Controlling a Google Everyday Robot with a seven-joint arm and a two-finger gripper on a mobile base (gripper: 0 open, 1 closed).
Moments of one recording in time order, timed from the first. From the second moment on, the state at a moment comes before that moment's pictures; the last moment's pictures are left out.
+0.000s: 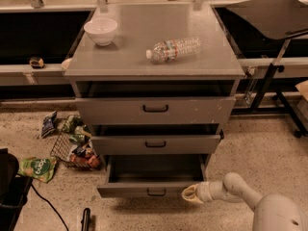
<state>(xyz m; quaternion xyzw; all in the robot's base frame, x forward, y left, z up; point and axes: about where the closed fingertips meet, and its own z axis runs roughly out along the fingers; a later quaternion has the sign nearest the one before) 0.536 -0.171 0.171 -0.63 0.64 0.27 0.36</state>
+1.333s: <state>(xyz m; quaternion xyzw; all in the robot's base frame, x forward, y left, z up) 0.568 -0.190 0.178 -0.59 0.64 0.26 0.42</state>
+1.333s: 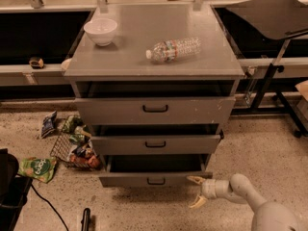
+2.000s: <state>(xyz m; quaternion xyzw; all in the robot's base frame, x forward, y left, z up) 0.576 -0.197 0.179 -0.57 0.64 0.27 0.43</state>
